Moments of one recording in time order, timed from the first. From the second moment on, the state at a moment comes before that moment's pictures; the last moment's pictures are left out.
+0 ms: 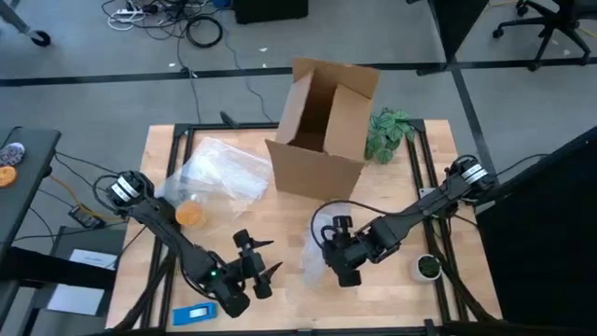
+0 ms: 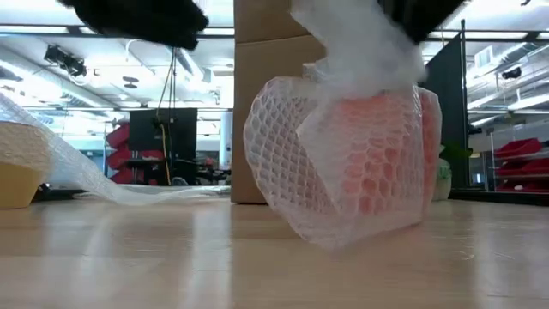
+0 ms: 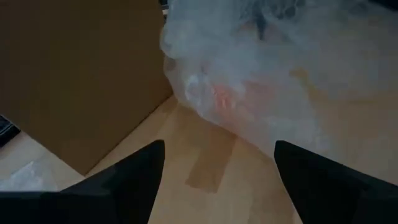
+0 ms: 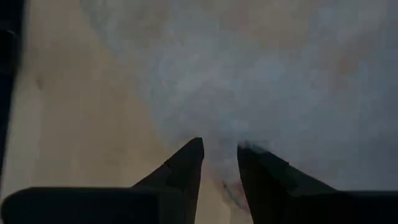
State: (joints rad) left arm -0.76 1.71 1.09 -0.32 -1.07 -0.68; right arm 0.52 1.72 1.40 -0.84 0.25 0.38
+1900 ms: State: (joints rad) left arm -0.91 1.64 1.17 -0.60 -0.92 -0.82; right arm 0.48 1.78 1.65 -0.84 0.26 0.14
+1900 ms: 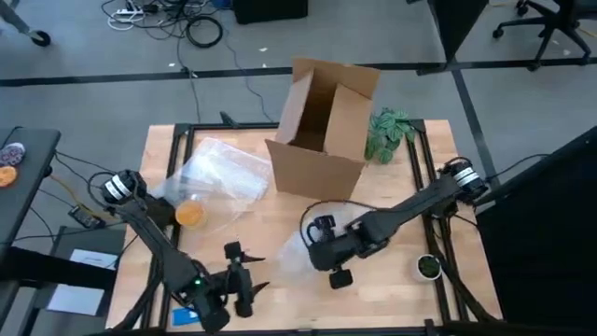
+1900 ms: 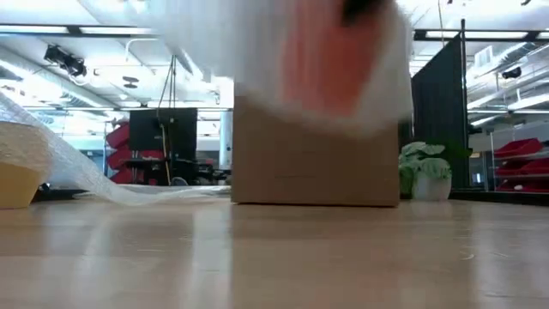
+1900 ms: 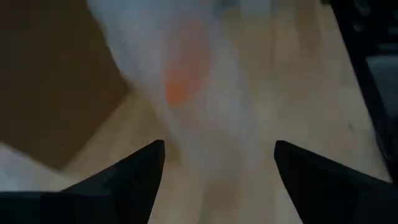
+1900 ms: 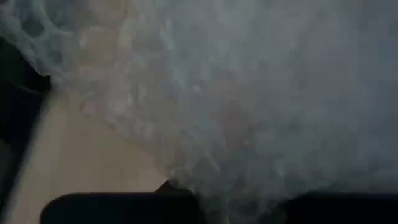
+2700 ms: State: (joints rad) left arm -0.89 1.64 1.17 -0.78 -0.99 -0.96; right arm 0.12 1.50 1.95 -0.35 0.66 -0.50
